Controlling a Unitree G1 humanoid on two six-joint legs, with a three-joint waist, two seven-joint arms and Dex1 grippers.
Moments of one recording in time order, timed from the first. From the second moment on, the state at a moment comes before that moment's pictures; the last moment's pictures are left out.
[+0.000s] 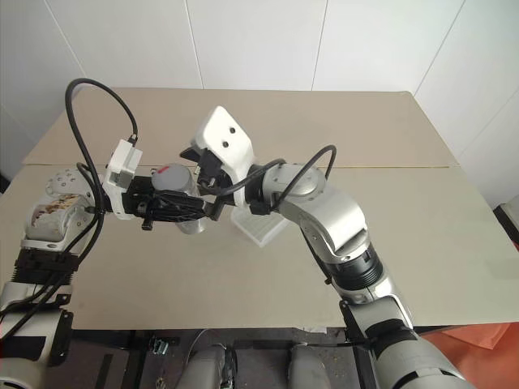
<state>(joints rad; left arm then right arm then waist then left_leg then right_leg) -0.70 0.70 0.00 0.19 -0.51 0.30 -1.51 -0.89 -0.28 0.28 -0.31 0.45 0.77 0.63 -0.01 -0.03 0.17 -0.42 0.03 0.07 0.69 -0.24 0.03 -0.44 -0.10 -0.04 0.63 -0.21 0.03</state>
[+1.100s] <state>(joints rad) -0.68 0.71 0.00 0.17 -0.51 0.30 -1.51 -0.90 -0.23 0.27 -0.27 0.46 0.77 0.71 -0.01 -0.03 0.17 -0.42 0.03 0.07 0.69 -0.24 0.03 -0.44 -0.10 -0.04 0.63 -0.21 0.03</state>
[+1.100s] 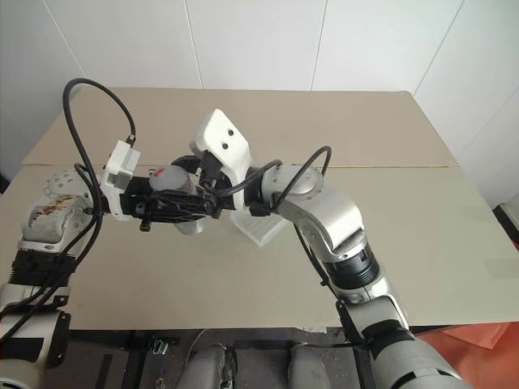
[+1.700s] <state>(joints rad) -0.68 0.62 0.01 0.24 -0.42 0.22 -1.31 -0.73 -0.42 0.01 -0.25 0.41 0.76 0.51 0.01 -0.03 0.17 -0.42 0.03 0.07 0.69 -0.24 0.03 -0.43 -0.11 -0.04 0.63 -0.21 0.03</state>
